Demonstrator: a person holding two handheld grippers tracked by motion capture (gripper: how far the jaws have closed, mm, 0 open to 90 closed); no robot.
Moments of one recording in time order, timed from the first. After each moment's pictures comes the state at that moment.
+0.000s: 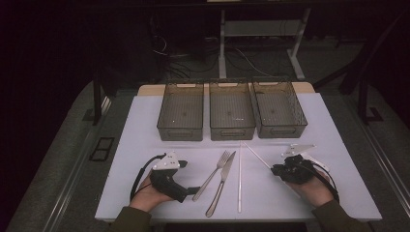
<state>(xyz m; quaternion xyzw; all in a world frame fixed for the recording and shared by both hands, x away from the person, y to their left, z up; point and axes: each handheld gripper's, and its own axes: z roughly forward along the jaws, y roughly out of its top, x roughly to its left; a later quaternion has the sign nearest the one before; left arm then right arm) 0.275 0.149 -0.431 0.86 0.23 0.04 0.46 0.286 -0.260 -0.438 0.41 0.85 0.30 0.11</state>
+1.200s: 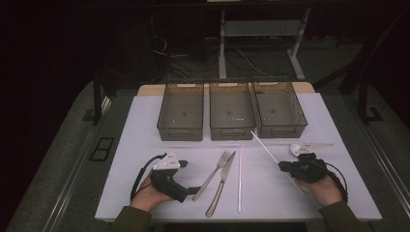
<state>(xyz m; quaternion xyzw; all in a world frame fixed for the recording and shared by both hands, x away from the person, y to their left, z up) 0.275 0.148 -0.431 0.86 0.23 0.04 0.46 0.280 -0.286 -0.422 0.43 0.82 0.36 0.10</state>
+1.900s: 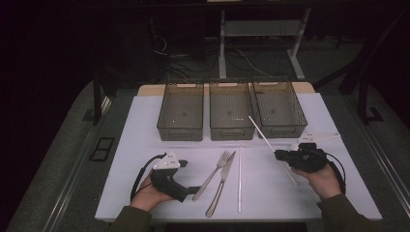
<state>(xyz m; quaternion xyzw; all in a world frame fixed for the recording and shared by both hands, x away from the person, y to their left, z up) 0.276 0.148 -0.432 0.85 0.23 0.04 0.46 0.295 -0.281 -0.395 0.40 0.80 0.43 0.10</state>
